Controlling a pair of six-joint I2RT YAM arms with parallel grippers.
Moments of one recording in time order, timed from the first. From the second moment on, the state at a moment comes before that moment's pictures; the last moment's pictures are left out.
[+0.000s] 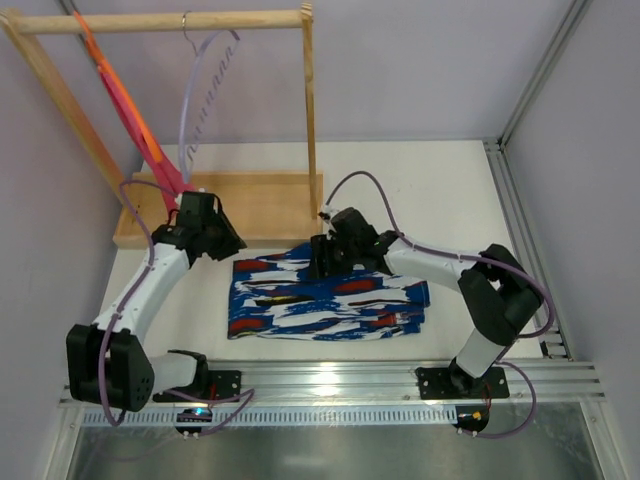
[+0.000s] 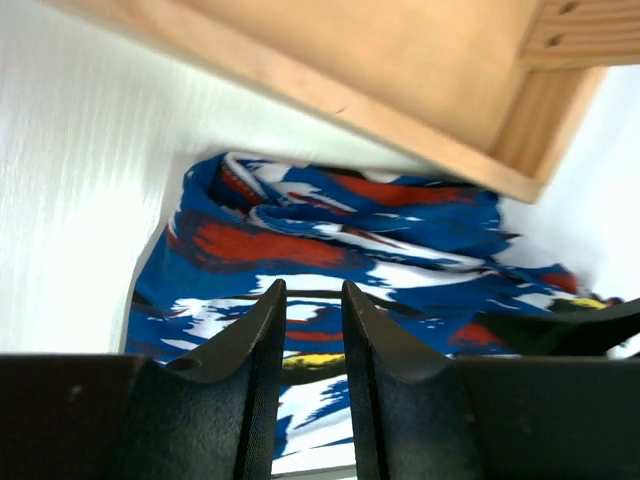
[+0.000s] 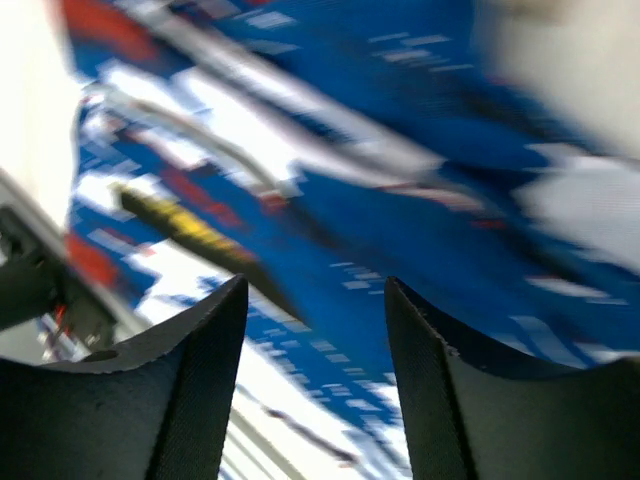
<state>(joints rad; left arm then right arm) -0.18 1.28 0.94 -0.62 0.07 -0.71 0.72 1.69 1.01 -0.17 -0.27 0.54</state>
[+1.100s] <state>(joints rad) -0.07 1.60 0.95 -0.68 0.07 -0.68 1.17 2.00 1.11 0.31 -0.15 0.83</state>
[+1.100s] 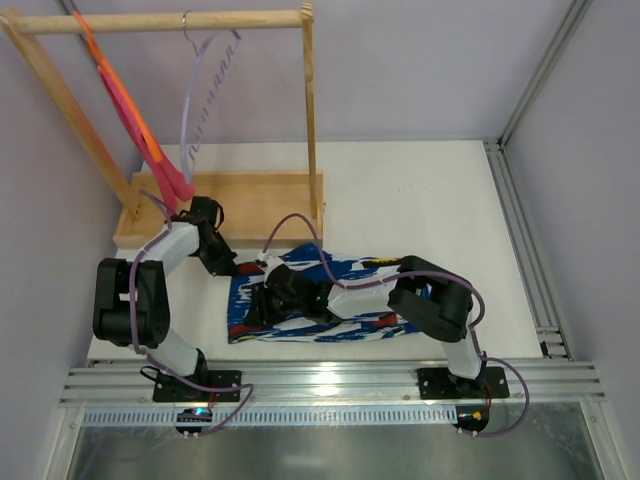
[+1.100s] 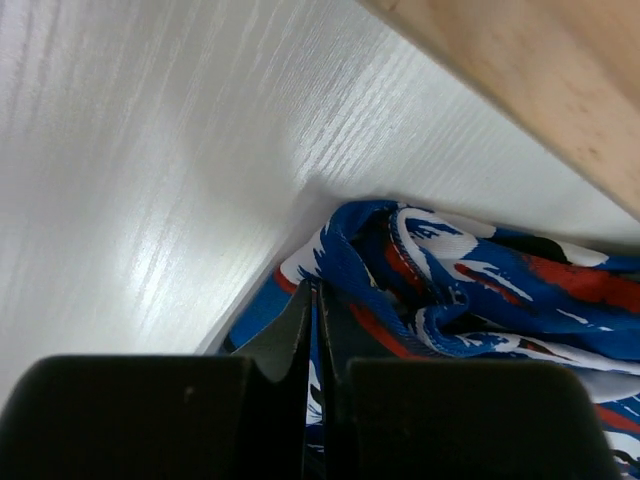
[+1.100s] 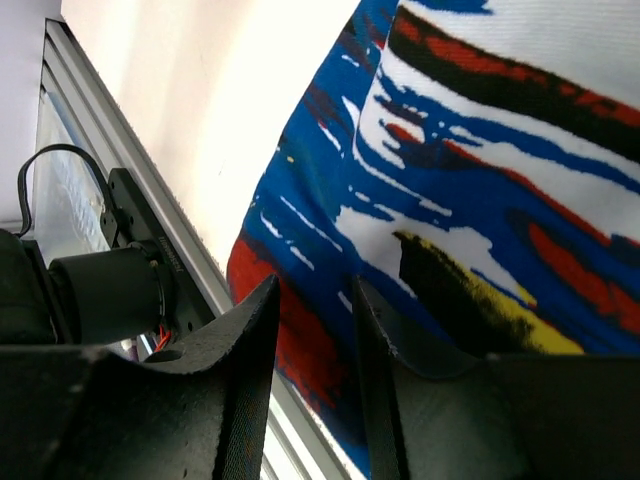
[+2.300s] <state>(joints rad) -0.09 1.30 0.98 -0.70 0.22 -0.63 1.17 1.64 0.94 0.19 -0.12 0.80</state>
